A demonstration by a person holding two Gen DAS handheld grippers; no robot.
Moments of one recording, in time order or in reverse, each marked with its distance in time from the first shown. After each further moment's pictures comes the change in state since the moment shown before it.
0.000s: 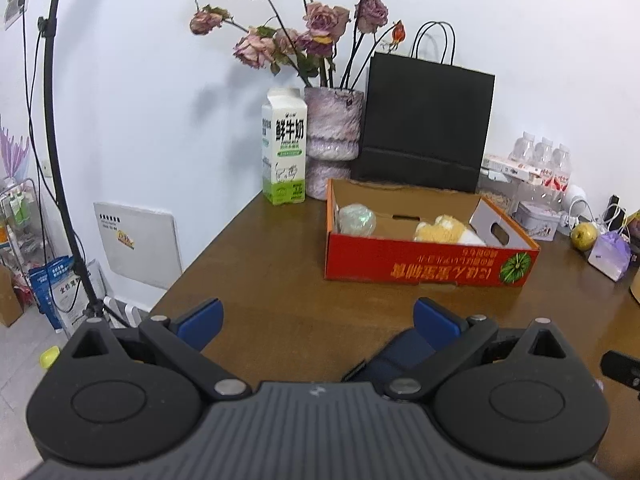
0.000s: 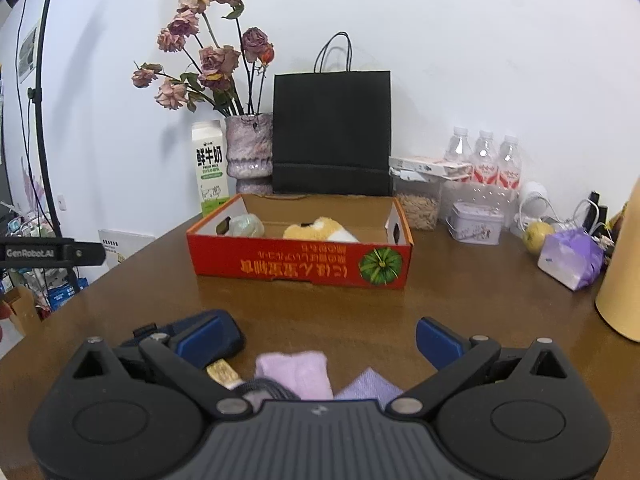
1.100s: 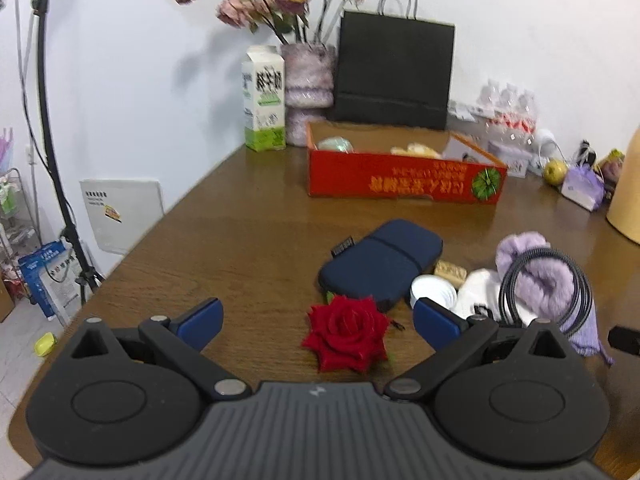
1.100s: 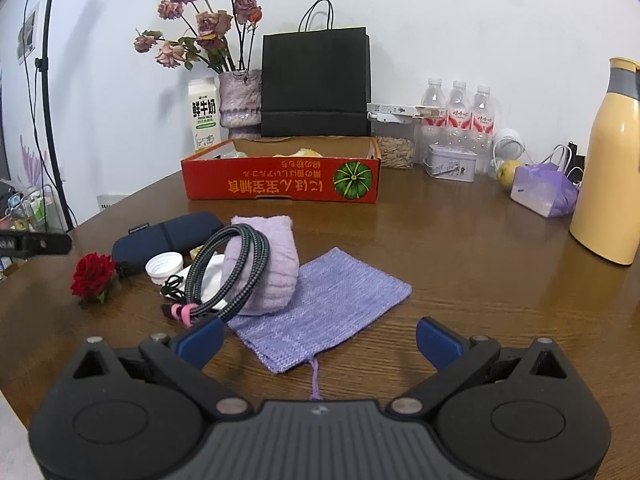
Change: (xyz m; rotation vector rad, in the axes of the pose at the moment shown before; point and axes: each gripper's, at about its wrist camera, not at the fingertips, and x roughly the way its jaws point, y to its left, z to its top) left arm -0.027 0.005 -0.082 0.075 0.071 -0.073; right arm -0.041 -0.026 -0.091 0.007 0.066 -0.004
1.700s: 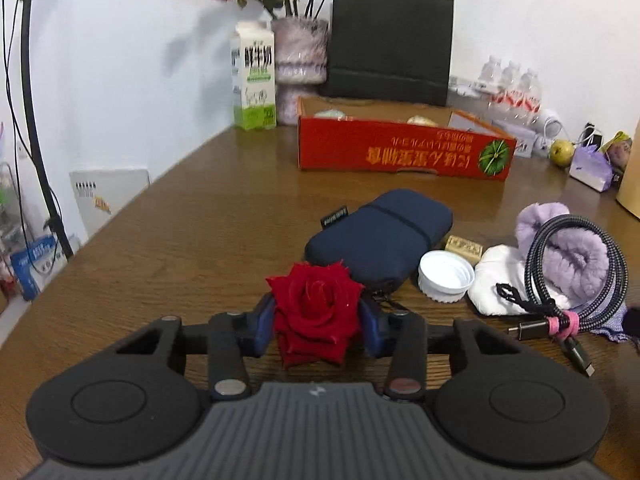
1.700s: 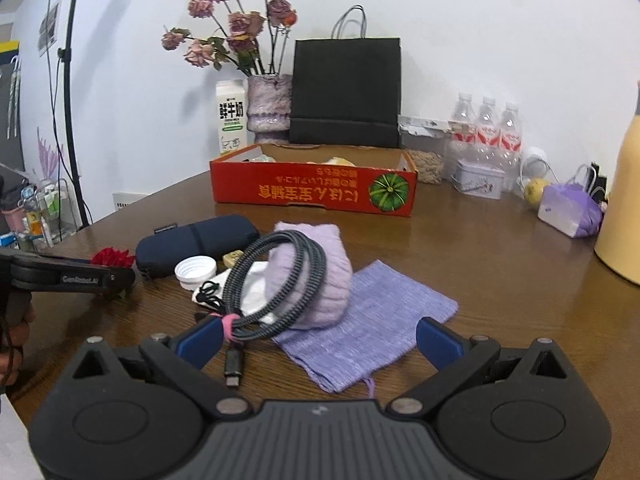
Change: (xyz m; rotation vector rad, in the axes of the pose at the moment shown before) left arm 0.038 -0.005 -0.020 0.016 -0.007 0.008; right arm 0.013 0.034 0.001 -0.061 -0.043 0.026
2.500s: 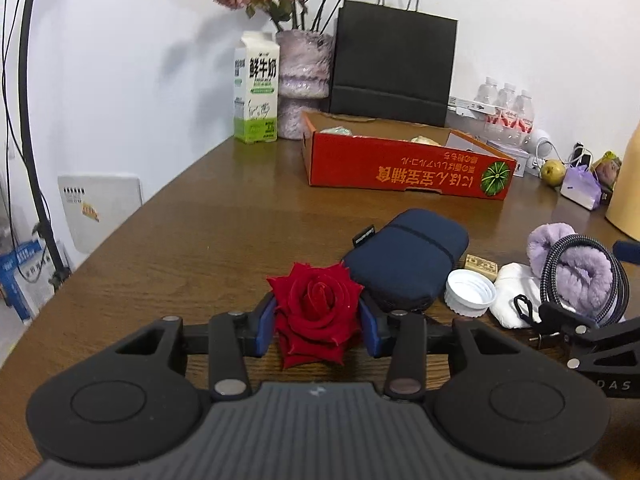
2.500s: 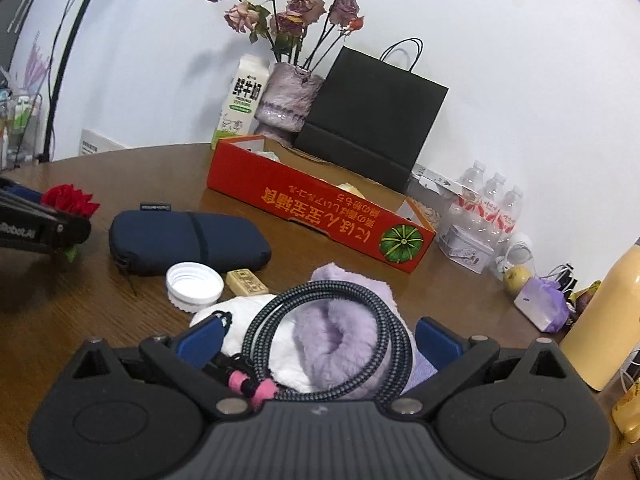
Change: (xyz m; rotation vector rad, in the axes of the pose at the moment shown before) left arm 0.005 0.038 0.003 -0.040 -0.026 -0.071; right arm 0.060 0.087 0.016 -0.296 -0.018 -0.230
